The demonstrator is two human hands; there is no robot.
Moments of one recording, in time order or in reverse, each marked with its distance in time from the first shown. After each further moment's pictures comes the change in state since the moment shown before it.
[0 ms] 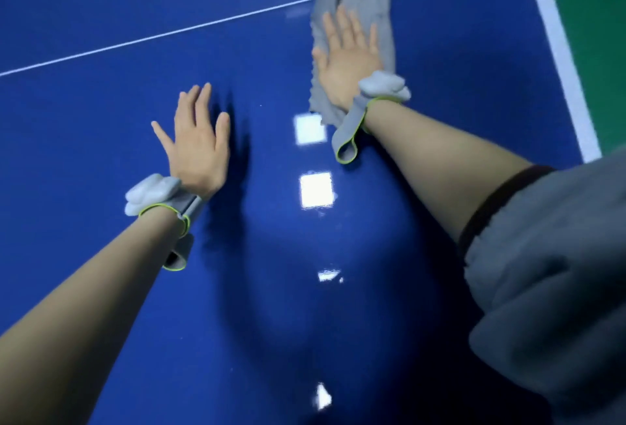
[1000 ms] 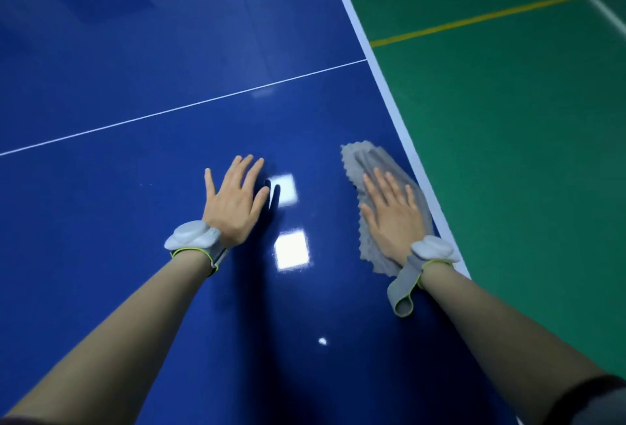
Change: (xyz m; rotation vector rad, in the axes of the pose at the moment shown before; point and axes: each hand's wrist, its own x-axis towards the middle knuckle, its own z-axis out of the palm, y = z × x) left_hand -0.069 0.134 0.009 0.200 -0.226 0.415; right_hand -0.237 0.176 -0.017 -0.011 0.007 0.080
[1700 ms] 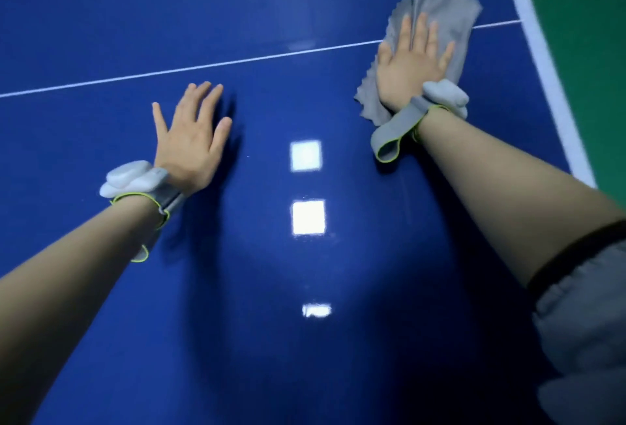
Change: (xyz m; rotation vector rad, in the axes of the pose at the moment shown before) left_hand 0.086 -0.178 0.012 -0.019 0.182 -0.198; right_hand 0.291 -0.125 -0.003 0.058 0.108 0.208
